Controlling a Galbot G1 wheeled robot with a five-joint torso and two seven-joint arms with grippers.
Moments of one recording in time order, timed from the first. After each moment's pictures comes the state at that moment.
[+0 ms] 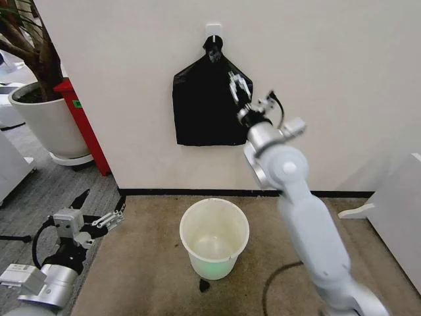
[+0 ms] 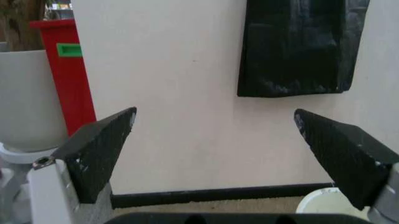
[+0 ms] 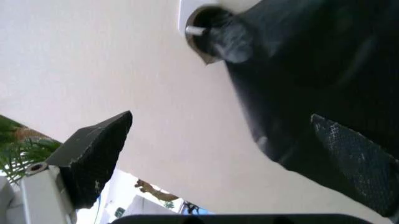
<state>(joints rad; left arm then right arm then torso) 1.93 -1.01 -0.86 -2.44 -0.61 -0.03 -0.11 -0.47 1.50 0.14 1.86 1.55 -0.01 0.53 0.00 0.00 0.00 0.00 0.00</state>
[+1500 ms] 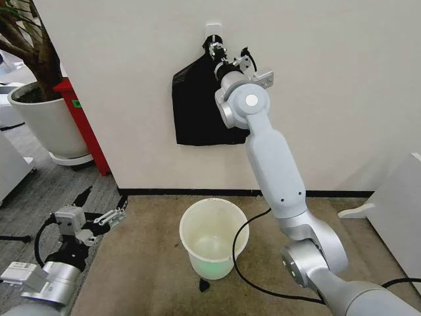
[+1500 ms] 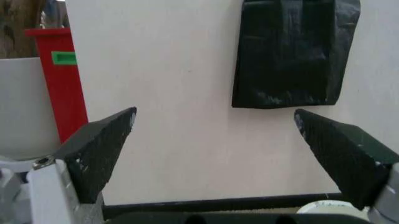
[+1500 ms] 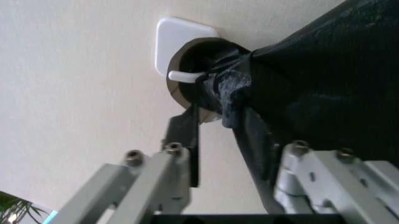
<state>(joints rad) 1.89 -1.03 -0.86 -2.44 -0.61 -0.03 -0.08 -0.21 1.61 0.15 1.53 1.50 0.02 0.60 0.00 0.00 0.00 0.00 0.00</state>
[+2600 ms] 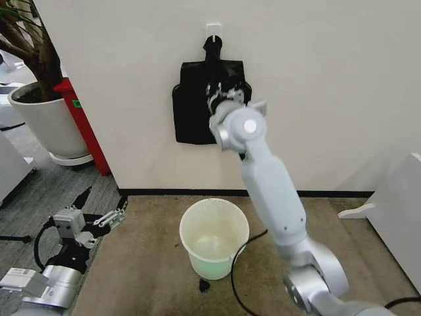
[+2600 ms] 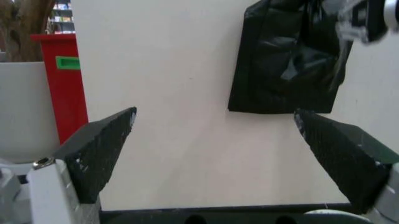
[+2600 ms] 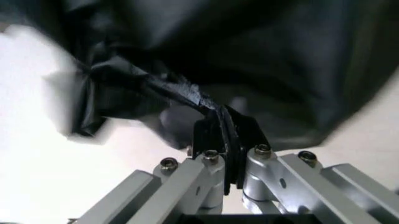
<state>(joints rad) 1.89 -1.09 -0.84 -2.44 -0.59 -0.07 -0.06 -0.46 1.59 0.07 1.74 1.57 0.10 0.85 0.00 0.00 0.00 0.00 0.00</state>
